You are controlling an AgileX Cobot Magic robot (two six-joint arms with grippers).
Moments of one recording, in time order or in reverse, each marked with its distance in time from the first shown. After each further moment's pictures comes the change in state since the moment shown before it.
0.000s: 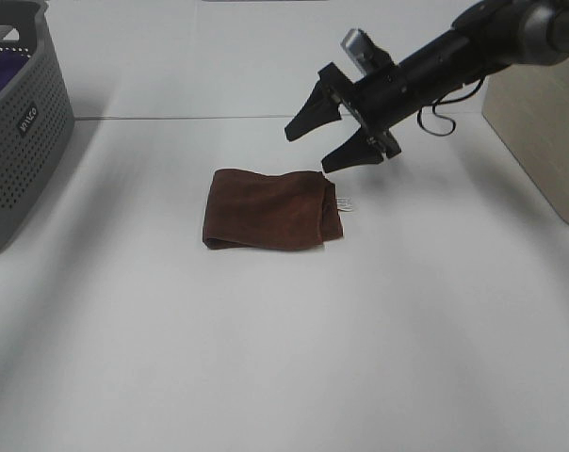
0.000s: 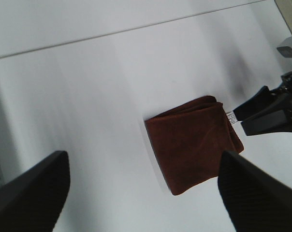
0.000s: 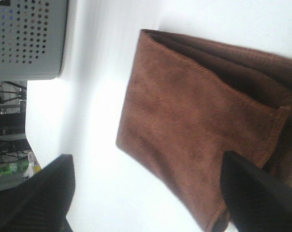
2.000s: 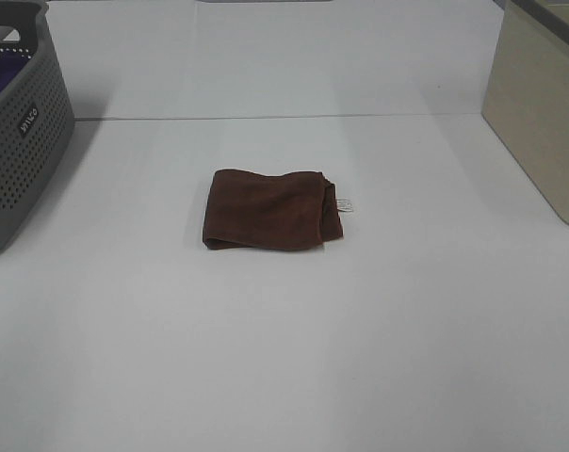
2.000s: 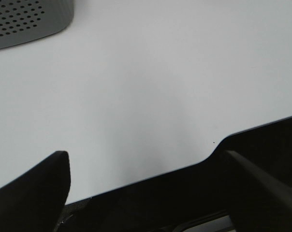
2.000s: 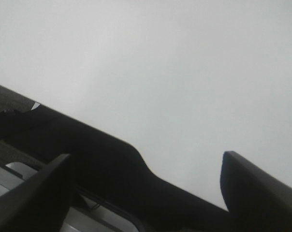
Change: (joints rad) left arm 0.000 -1.715 1.559 0.281 -0.011 -0.037; right arm 0.066 -1.996 1.294 -0.744 0.013 0.271
